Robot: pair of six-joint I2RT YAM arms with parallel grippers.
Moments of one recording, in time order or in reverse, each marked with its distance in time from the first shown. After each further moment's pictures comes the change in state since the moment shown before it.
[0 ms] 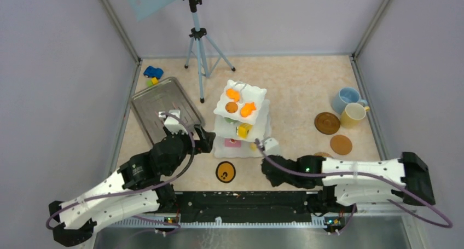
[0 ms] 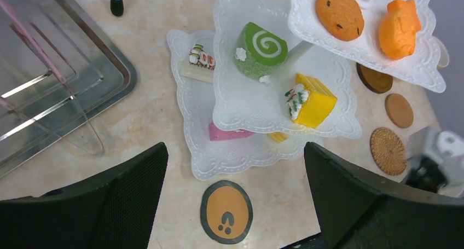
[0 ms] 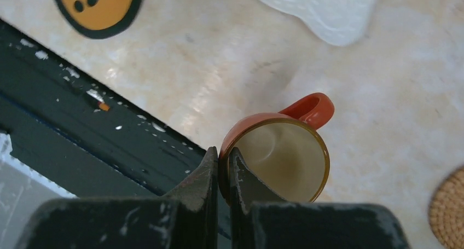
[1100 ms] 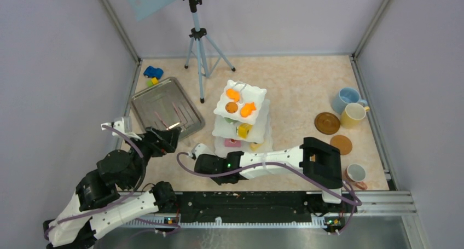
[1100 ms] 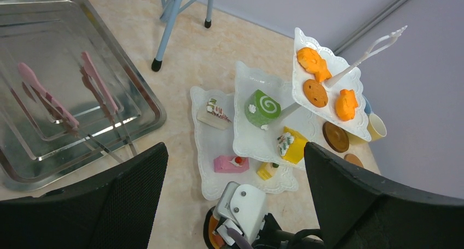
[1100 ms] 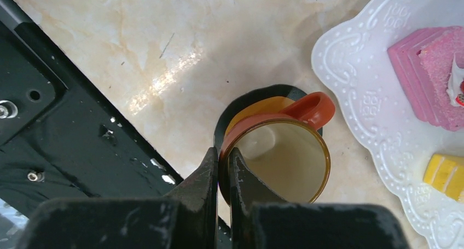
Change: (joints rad) left arm 0.000 -0.300 0.190 -0.237 -0.155 -0.011; right arm 0.116 0.912 0.704 0.159 -0.056 -0.362
